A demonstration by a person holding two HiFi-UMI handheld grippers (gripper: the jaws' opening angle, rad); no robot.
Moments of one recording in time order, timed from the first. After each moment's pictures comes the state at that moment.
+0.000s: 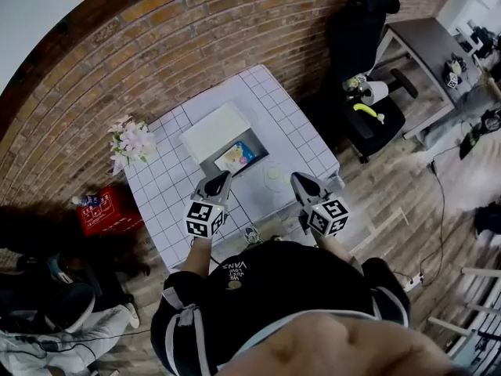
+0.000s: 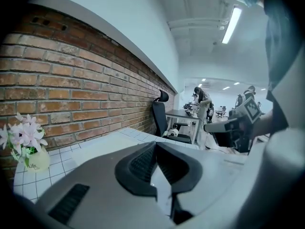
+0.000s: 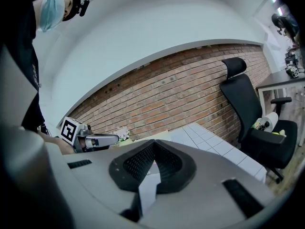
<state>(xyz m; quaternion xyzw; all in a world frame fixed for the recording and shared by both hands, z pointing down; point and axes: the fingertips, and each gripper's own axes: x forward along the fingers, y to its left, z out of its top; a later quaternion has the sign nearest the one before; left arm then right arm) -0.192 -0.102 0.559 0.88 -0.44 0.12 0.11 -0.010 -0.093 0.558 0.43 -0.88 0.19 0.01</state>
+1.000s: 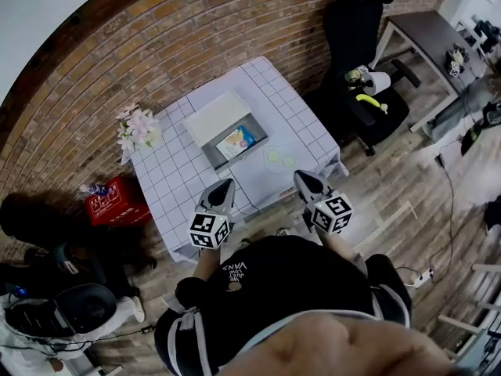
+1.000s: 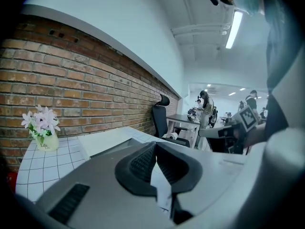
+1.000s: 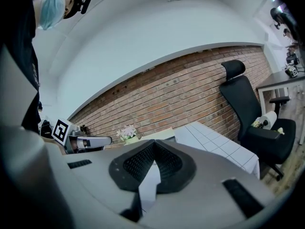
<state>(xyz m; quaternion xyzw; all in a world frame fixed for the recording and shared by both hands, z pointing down) -0.176 -0.006 0.553 0.87 -0.48 0.08 0.12 0.005 -0.026 0.561 0.41 -0.89 0.19 0.00</state>
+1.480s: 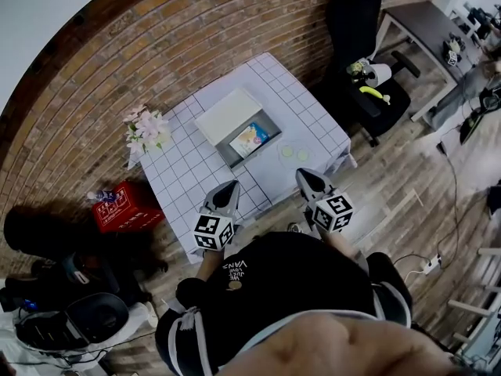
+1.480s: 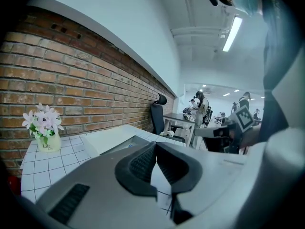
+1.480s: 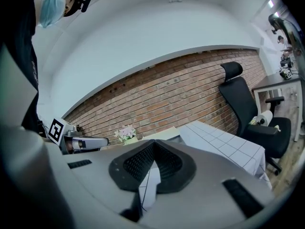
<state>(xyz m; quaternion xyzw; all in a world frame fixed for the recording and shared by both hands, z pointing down) -0.224 0.003 0.553 0.88 -0.45 0.09 0.13 -0.049 -0.018 0.559 0.45 -0.87 0.19 0.00</state>
